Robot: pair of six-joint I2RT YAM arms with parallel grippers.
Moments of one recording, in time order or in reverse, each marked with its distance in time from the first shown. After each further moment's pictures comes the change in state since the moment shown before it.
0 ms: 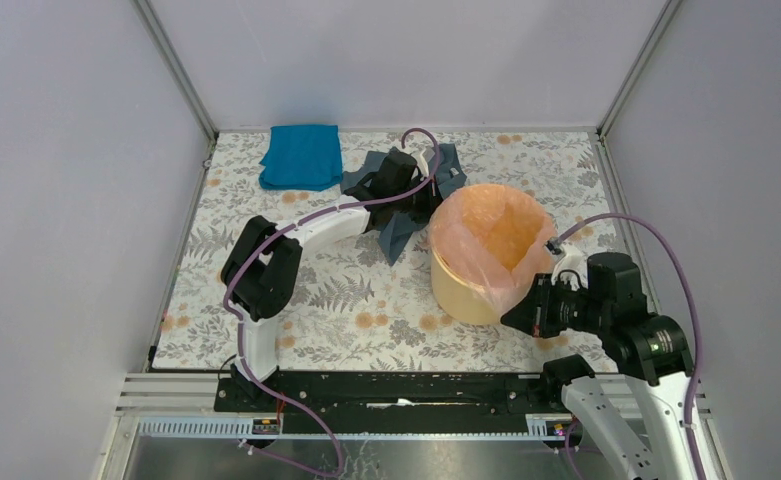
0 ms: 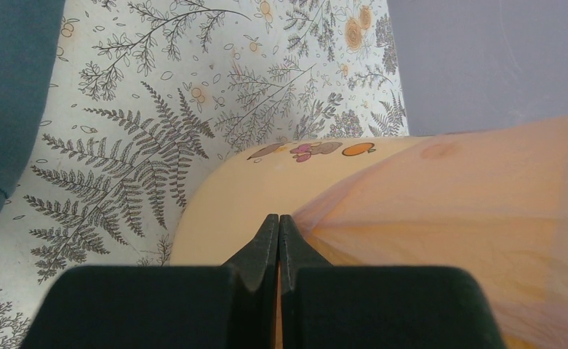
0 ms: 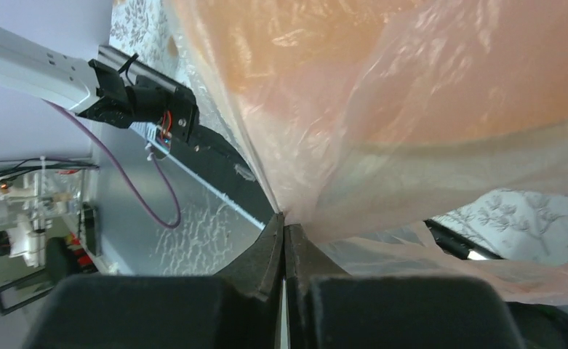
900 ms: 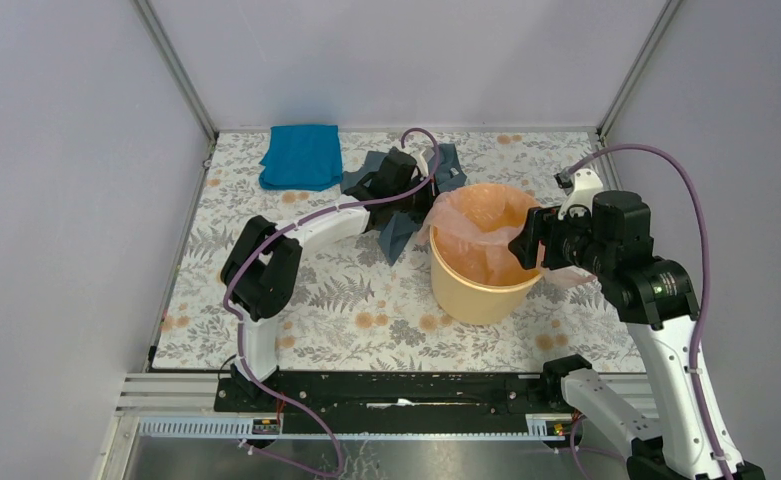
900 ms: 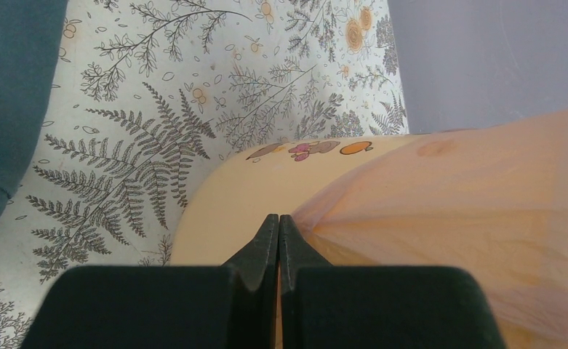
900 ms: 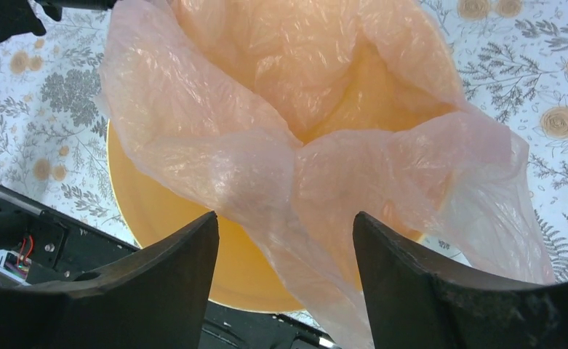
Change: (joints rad) left arm 0.002 0.000 0.000 0.000 0.000 0.002; right arm -0.002 0.294 0.274 0.166 0.366 -0.213
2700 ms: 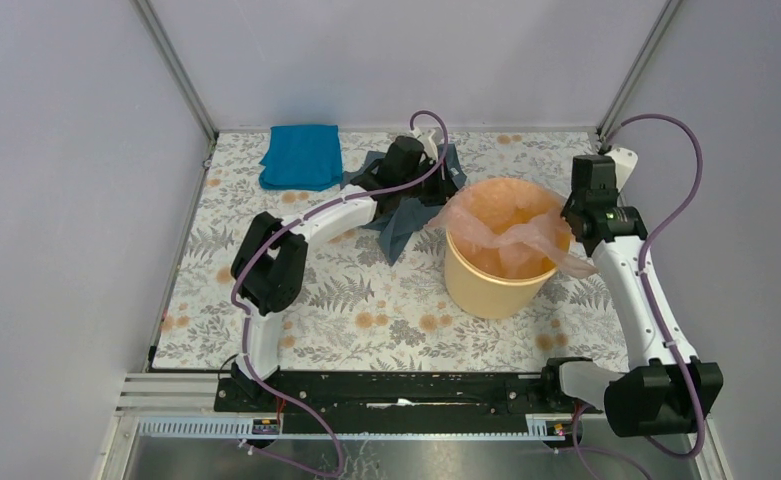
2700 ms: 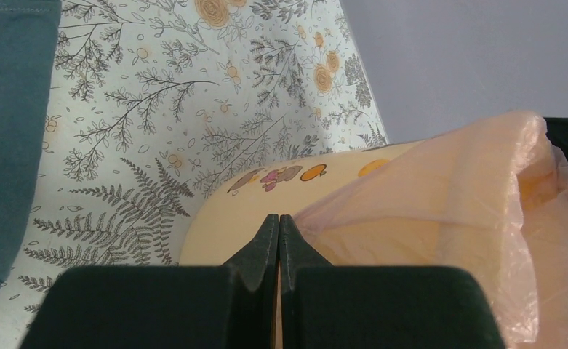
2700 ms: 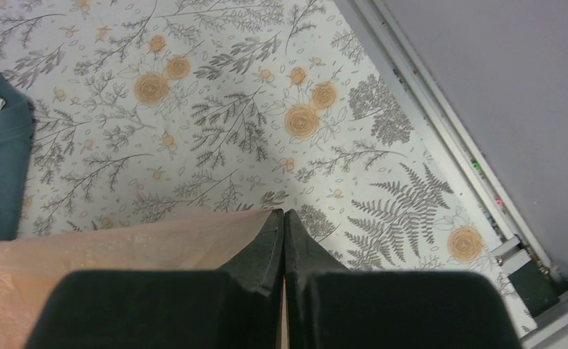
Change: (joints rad) left arm 0.000 0.068 0.161 0.011 -0.007 0.039; right arm -0.198 0.351 -0.096 0.320 0.693 0.208
